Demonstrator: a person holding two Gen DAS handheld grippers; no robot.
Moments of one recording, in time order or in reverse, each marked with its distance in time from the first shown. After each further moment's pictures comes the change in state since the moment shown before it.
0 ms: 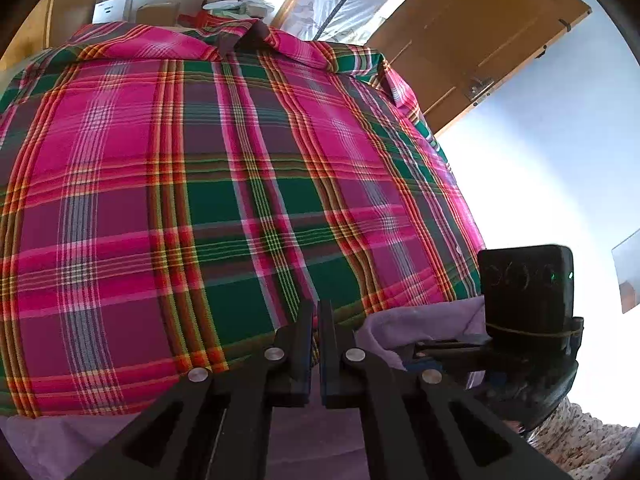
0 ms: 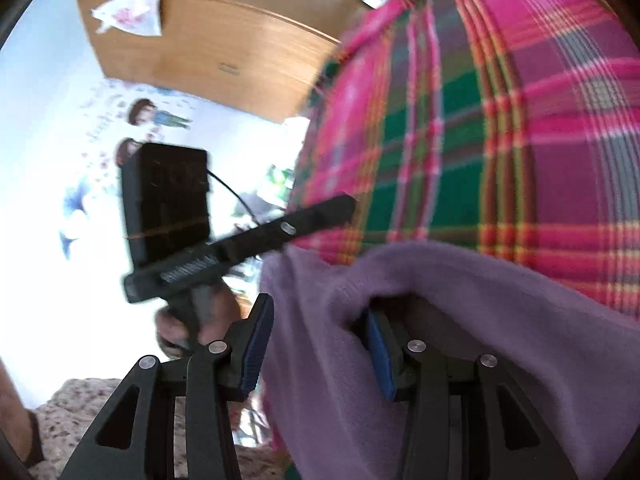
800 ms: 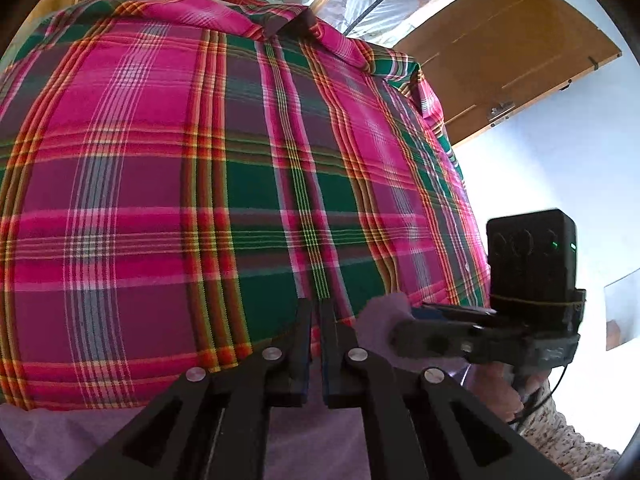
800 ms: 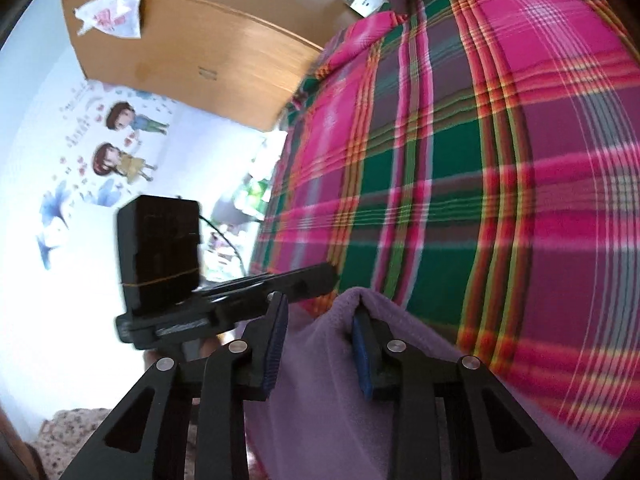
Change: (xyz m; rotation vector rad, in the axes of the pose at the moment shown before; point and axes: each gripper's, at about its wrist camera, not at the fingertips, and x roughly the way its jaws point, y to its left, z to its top) left arm 0.007 0.033 0.000 -0.138 0.023 -0.035; right arm -0.001 -0.008 0.049 -0.004 -0.011 -0.092
